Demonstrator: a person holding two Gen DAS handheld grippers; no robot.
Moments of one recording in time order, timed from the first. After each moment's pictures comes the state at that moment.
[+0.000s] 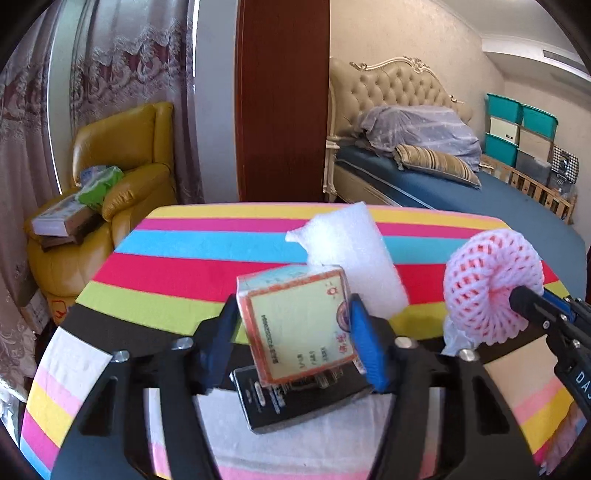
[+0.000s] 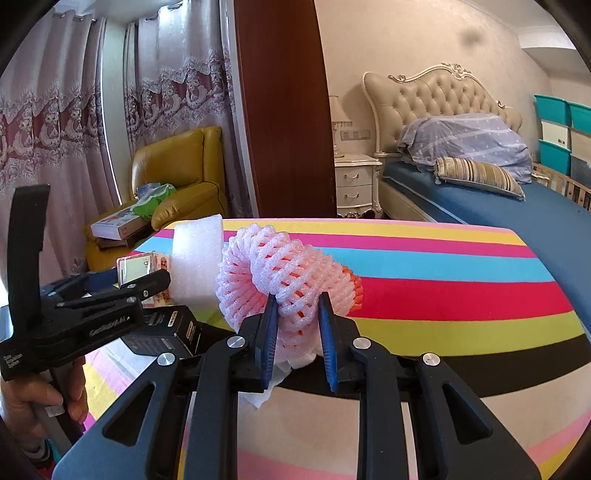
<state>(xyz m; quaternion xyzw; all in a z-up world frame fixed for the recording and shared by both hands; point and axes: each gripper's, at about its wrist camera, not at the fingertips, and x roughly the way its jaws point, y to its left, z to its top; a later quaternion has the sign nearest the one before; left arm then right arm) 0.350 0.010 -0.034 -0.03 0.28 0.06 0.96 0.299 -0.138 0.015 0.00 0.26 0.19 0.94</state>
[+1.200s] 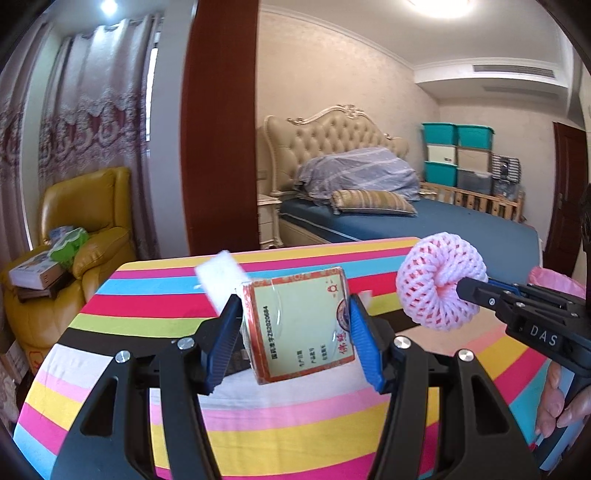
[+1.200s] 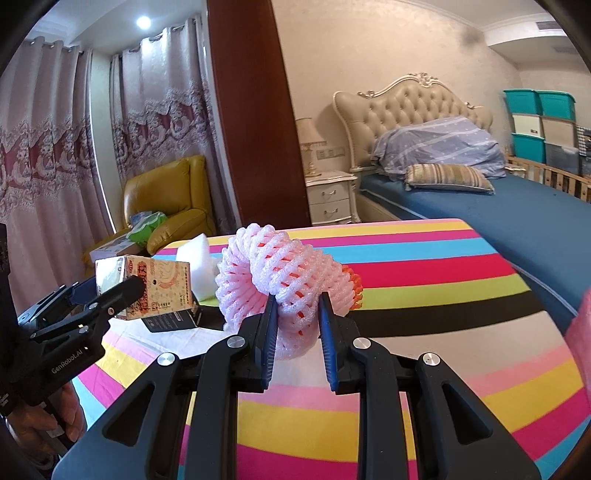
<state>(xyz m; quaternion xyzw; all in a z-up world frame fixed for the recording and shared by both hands) 0.221 -0.073 -0.014 0.02 0.17 -0.04 0.98 0.211 -0.217 0.033 0.05 0.23 0.16 0.96</state>
